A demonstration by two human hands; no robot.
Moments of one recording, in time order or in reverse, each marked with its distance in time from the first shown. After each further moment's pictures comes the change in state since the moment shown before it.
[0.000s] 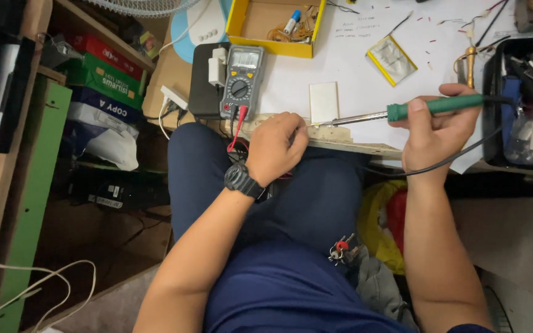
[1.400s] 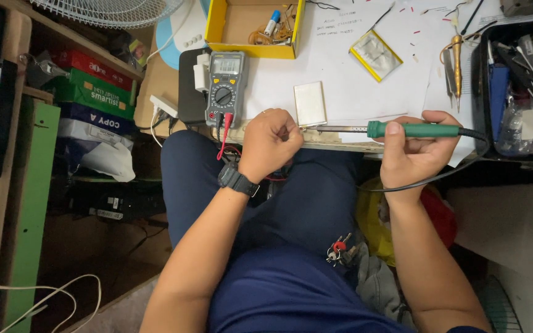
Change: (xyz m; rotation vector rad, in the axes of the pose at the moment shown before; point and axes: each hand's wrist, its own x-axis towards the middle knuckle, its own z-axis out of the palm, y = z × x) left_hand 0.017 -0.010 0.013 -0.184 -0.012 -0.042; right_hand -0.044 -0.015 0.012 -0.057 0.116 -0.087
